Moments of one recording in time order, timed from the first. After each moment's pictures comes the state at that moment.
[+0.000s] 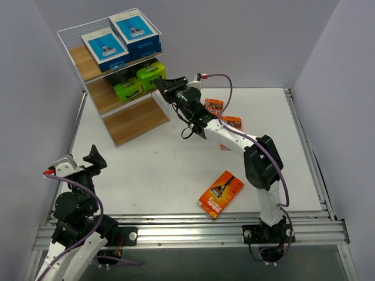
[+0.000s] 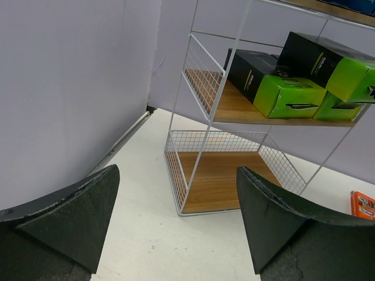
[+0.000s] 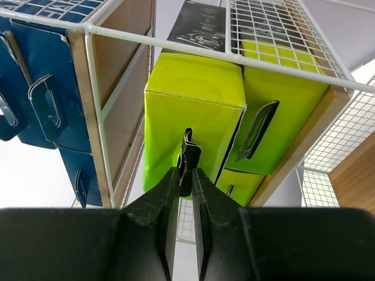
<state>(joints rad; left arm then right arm) -0.49 0.15 0.52 -0.05 -0.81 -0.02 0.69 2.02 1.63 0.53 0.16 1.39</state>
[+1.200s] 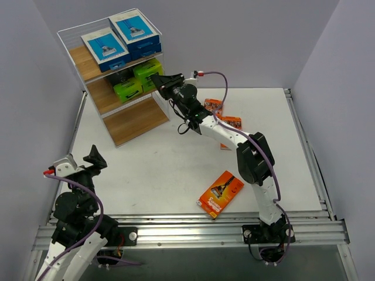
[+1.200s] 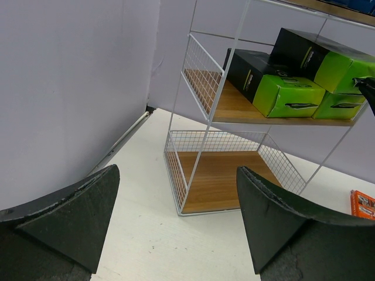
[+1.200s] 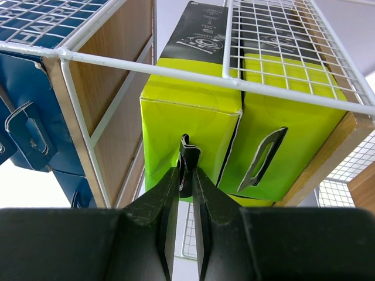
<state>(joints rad) -0.49 0.15 0.52 -0.05 -0.81 -0.01 0.68 2.14 1.79 0.53 0.14 1.44</state>
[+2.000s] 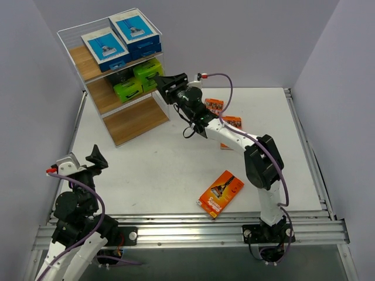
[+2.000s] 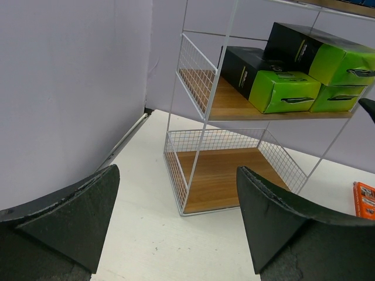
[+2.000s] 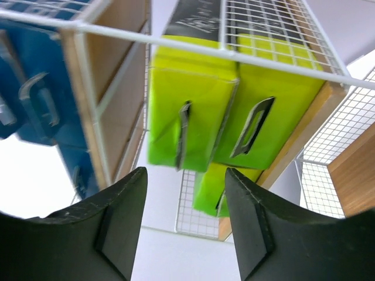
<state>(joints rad) -0.49 0.15 0.52 -0.05 -0.77 0.02 0.68 2.05 1.65 0.52 0.12 1.41</state>
